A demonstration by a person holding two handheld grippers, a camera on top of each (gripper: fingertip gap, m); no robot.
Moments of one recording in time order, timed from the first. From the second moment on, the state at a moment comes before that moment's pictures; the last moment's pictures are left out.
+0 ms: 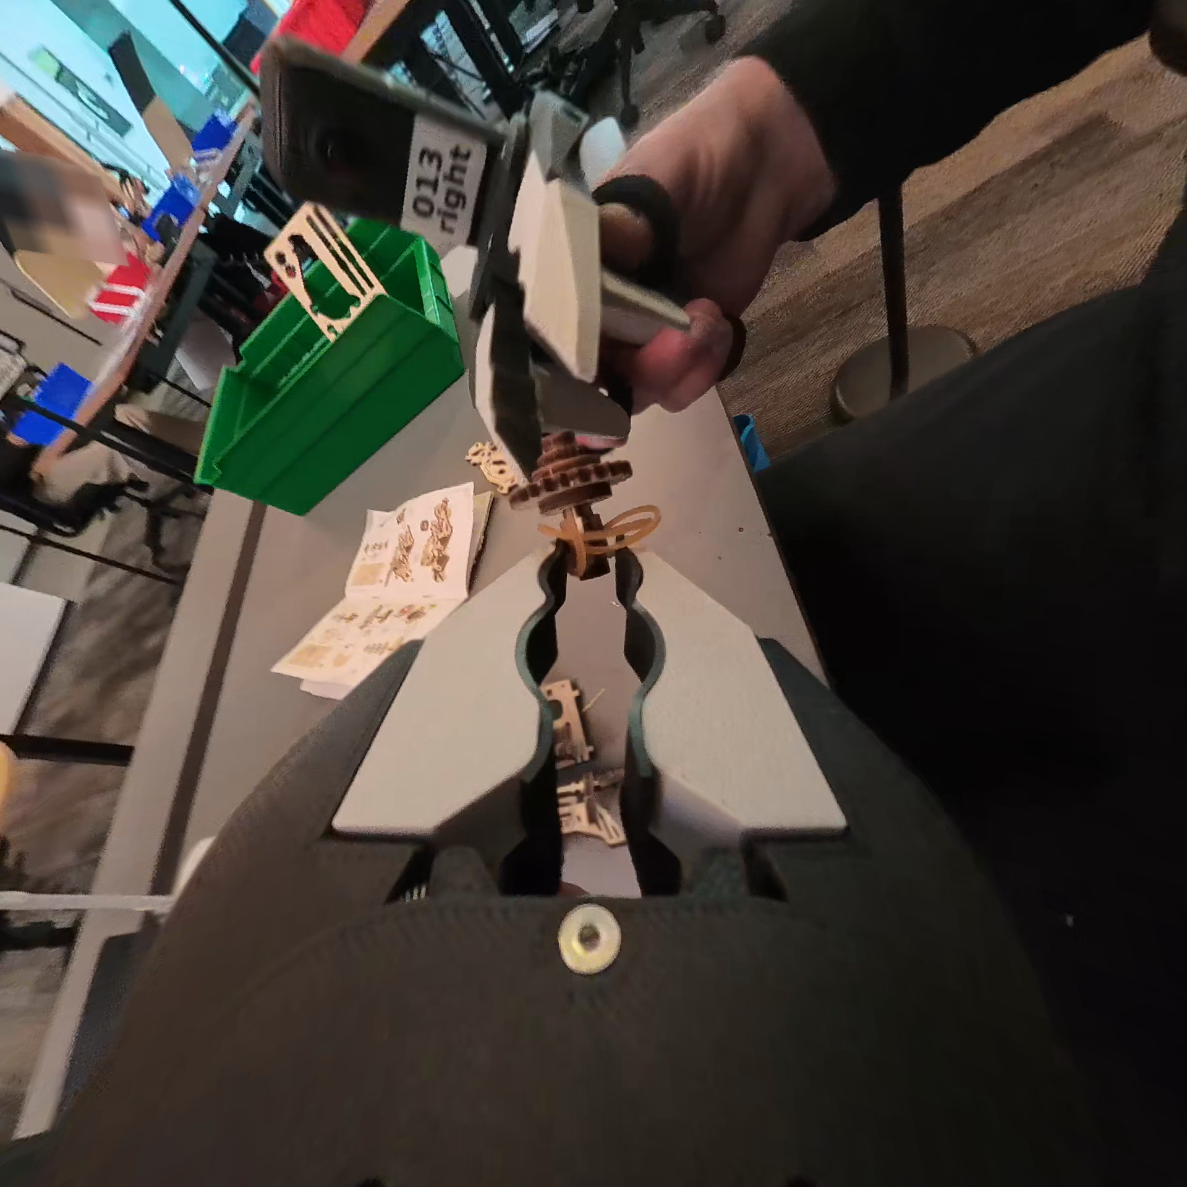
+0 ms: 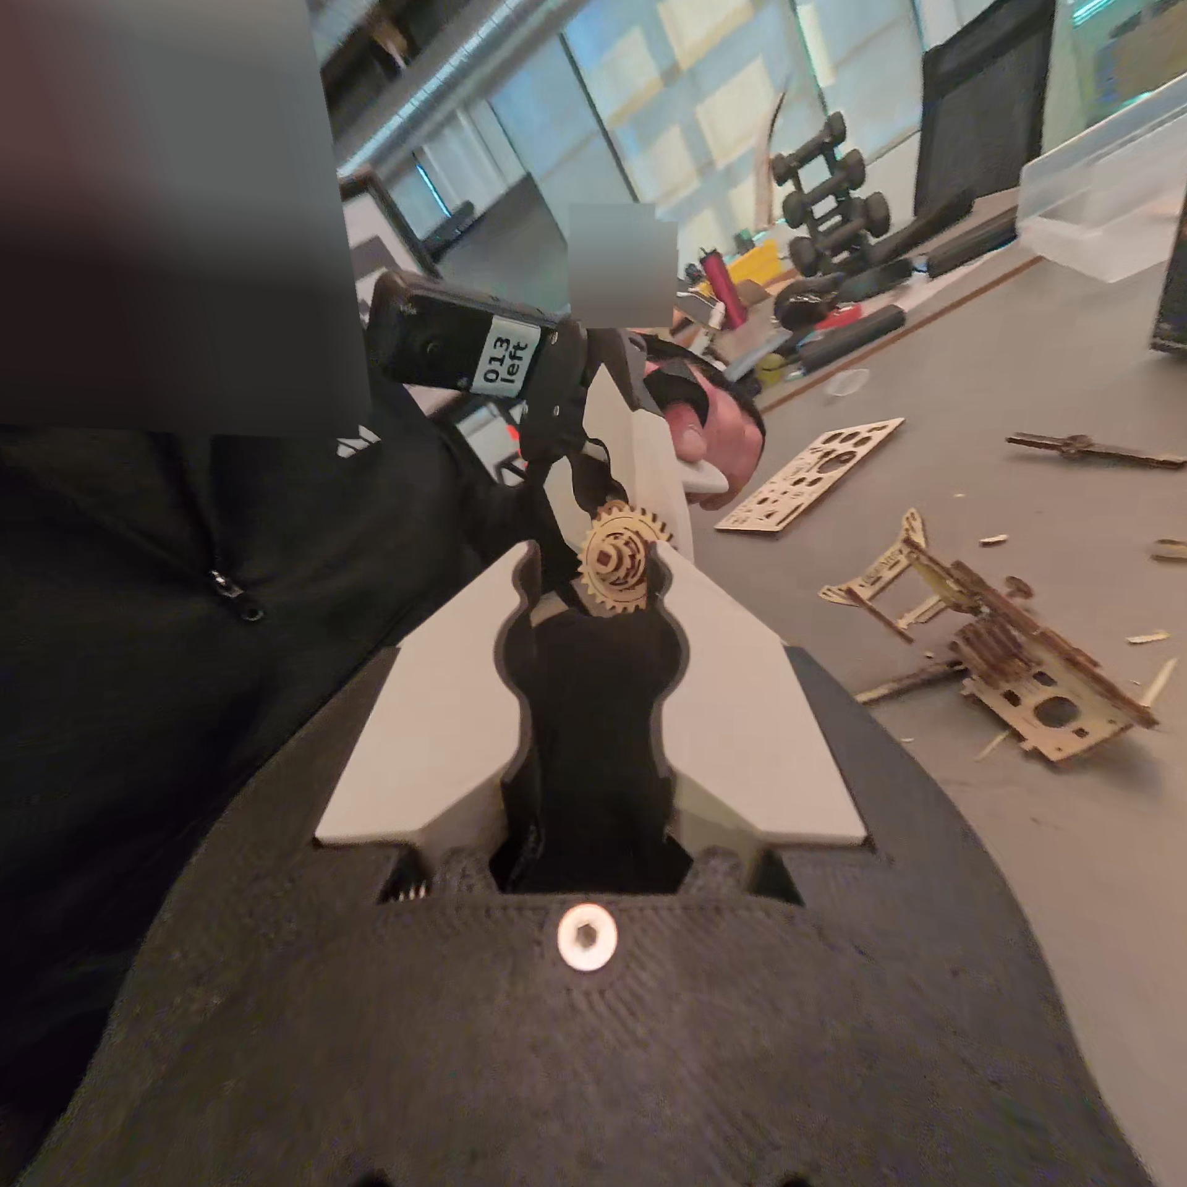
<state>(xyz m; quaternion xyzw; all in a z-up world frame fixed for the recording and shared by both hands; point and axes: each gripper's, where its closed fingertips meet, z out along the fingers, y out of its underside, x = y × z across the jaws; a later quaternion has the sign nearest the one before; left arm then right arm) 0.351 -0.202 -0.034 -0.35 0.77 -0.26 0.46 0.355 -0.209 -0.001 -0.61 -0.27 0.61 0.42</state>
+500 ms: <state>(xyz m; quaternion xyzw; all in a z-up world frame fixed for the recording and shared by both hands) 0.364 -0.216 -0.023 -0.26 0.81 -0.22 0.48 0.362 -0.219 0.007 -0.55 -0.27 0.70 0.37</state>
